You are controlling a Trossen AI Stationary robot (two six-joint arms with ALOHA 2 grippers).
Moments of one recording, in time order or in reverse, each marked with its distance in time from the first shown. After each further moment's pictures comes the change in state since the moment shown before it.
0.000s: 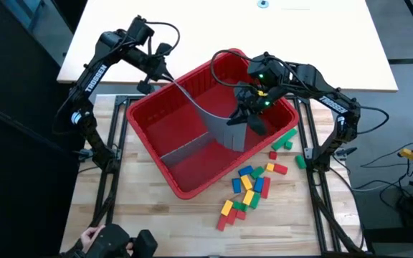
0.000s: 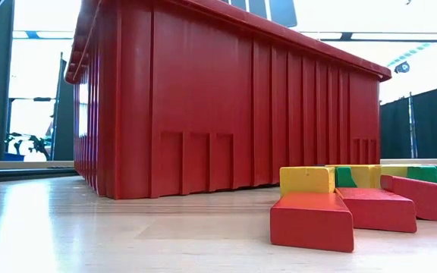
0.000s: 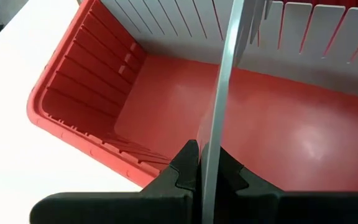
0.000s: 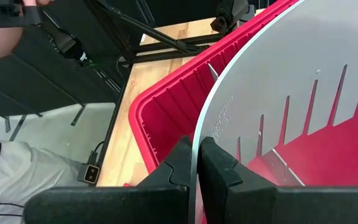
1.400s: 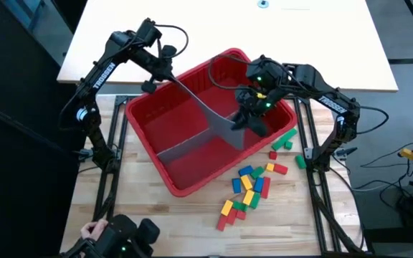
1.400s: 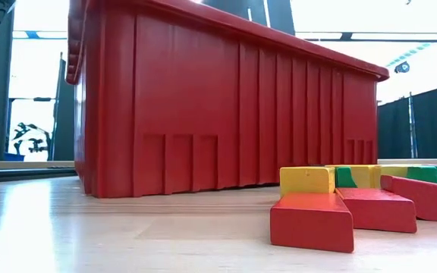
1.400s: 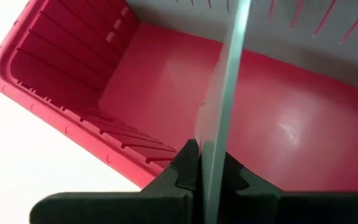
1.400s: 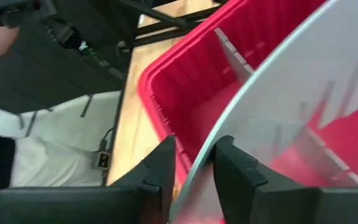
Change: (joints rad) left arm 0.012 0.066 0.000 0.011 -0.117 -0.031; right arm 0.001 -0.001 0.000 -0.107 -0.013 0.047
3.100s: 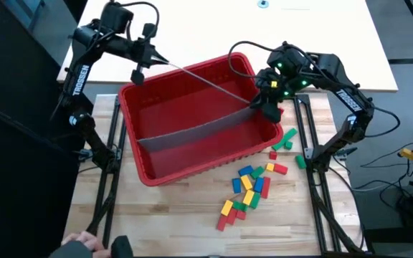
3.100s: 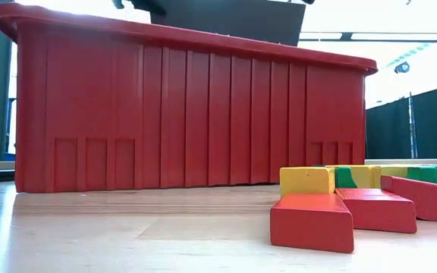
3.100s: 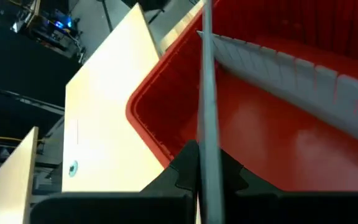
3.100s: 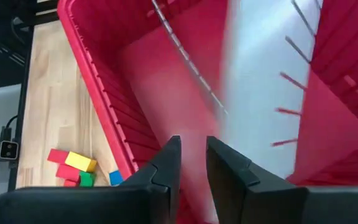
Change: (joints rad) left arm 0.012 -0.091 0.239 -0.001 0.150 -0.061; right arm -0.176 -0.093 -0.001 -0.171 0.279 -0.157
